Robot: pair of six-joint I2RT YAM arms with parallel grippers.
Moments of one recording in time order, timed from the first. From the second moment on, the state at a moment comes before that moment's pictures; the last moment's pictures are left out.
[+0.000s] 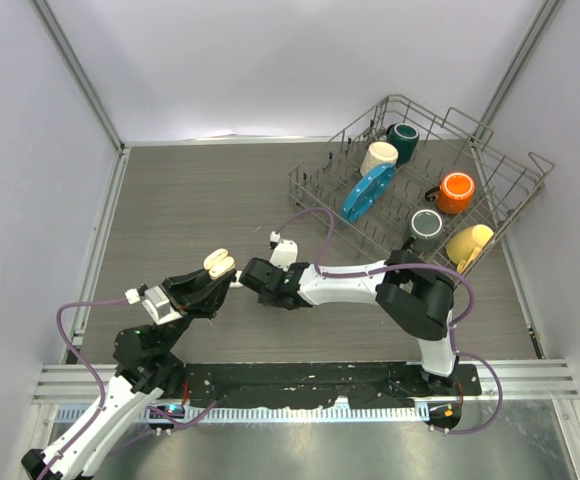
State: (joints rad) left arm -0.65 0.01 0.03 0.56 0.13 -0.16; right arm 1.15 1.94 1.25 -0.39 0.45 1.14
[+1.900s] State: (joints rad) left arm -0.65 0.01 0.03 0.55 0.12 -0.16; right arm 1.08 1.82 1.10 -0.42 0.48 0.95
